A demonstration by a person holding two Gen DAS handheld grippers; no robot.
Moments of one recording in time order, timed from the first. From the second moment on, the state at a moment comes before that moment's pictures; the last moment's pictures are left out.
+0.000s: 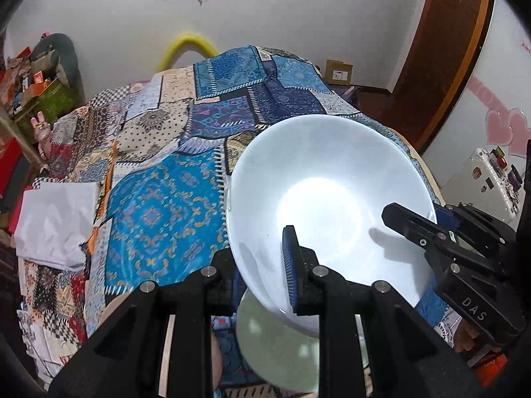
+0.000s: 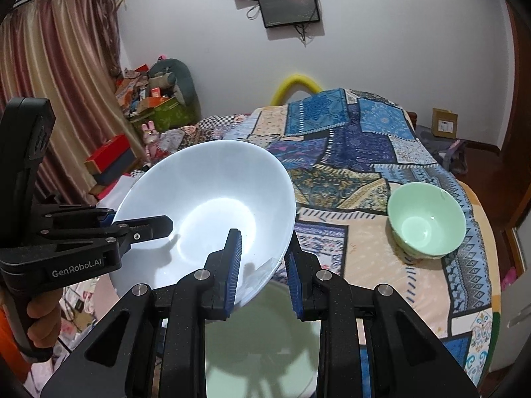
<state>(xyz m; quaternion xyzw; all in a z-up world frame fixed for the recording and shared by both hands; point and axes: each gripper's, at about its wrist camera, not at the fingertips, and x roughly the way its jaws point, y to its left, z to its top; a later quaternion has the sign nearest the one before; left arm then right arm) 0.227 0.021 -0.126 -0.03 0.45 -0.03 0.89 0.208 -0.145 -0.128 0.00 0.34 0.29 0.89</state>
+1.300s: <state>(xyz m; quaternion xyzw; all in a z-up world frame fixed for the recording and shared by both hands) 0.120 0.169 -0.184 -0.10 0.49 0.06 0.86 0.153 -0.007 -0.184 -0.04 0.40 0.39 0.83</state>
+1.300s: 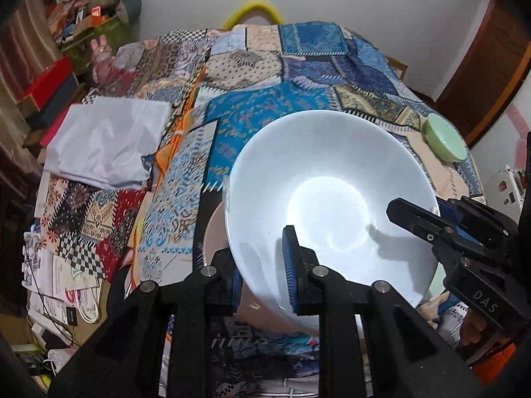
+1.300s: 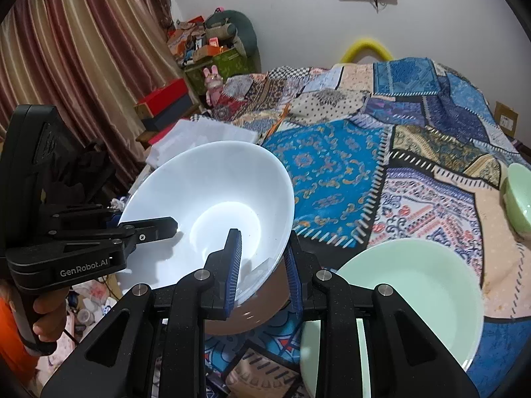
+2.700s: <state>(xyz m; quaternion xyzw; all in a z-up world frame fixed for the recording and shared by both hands) 0.124 0.184 -0.246 -0.10 0.55 0.06 0.83 0.159 0.000 -0.224 -0.05 0.46 0.38 0.80</state>
